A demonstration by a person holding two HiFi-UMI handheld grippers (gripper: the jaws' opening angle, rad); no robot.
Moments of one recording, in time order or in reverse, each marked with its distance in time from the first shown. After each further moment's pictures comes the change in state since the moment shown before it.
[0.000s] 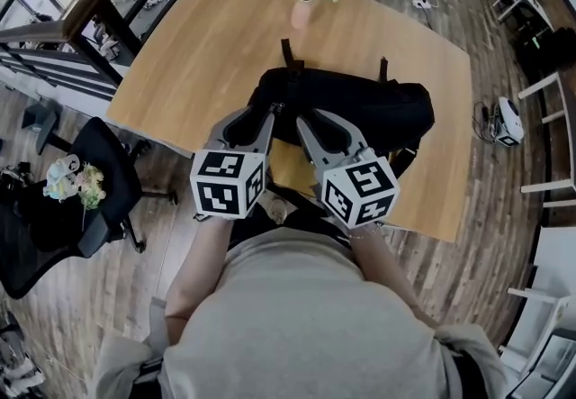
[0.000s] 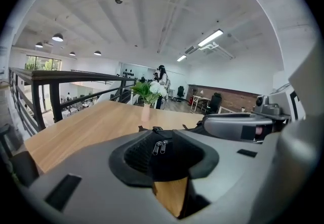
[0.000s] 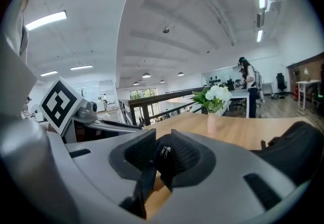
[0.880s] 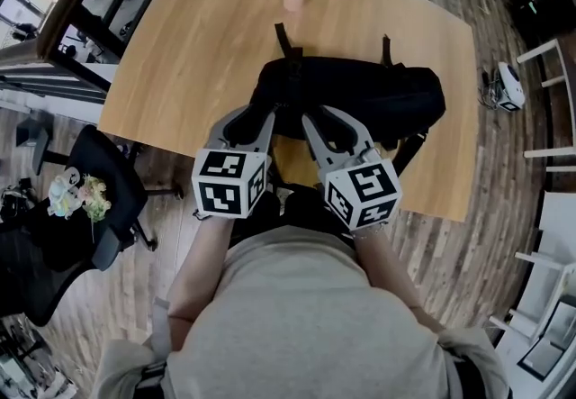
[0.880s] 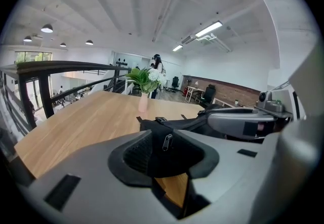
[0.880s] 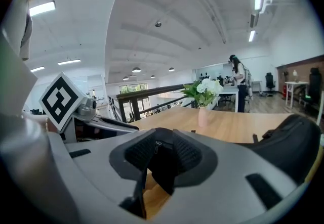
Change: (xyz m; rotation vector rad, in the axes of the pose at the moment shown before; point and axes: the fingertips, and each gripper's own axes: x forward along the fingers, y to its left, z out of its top) left arm 0.028 0.022 -0.022 0.010 0.128 -0.072; right arm 0.020 -0.014 -0.019 0.028 0.066 -0.119
